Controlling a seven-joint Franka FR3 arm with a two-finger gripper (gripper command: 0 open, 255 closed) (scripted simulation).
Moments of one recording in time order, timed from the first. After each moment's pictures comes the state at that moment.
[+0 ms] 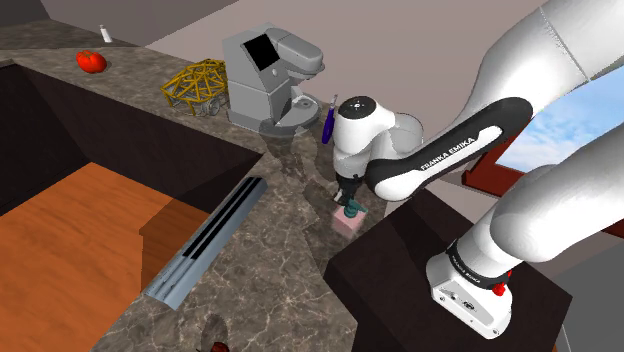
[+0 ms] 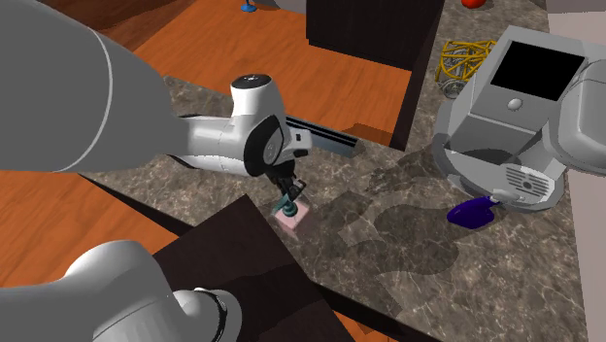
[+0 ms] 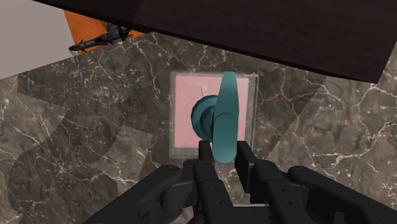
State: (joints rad) arm 0.02 -0.21 0.45 -2.79 -0.19 2.49 0.41
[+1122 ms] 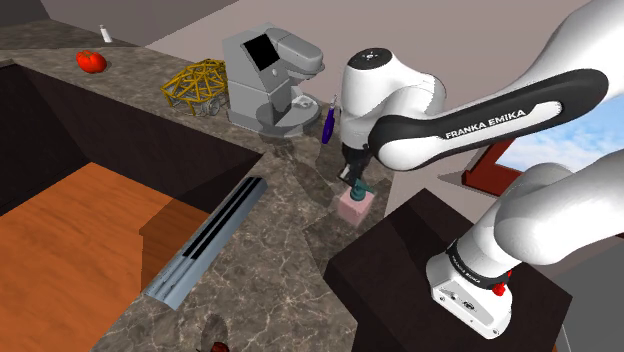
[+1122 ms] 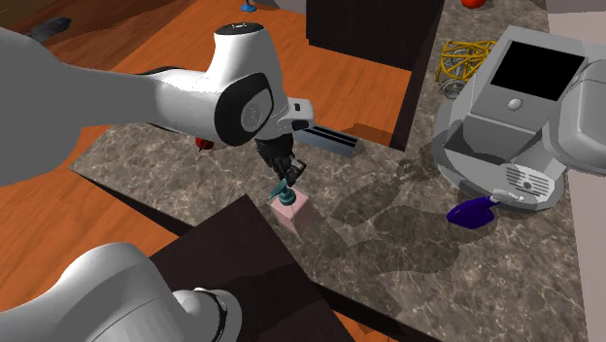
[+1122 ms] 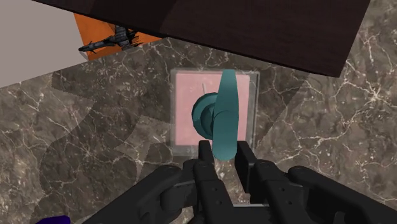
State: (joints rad) arm 0.10 -0.44 0.39 -2.72 -0.05 2.21 0.26
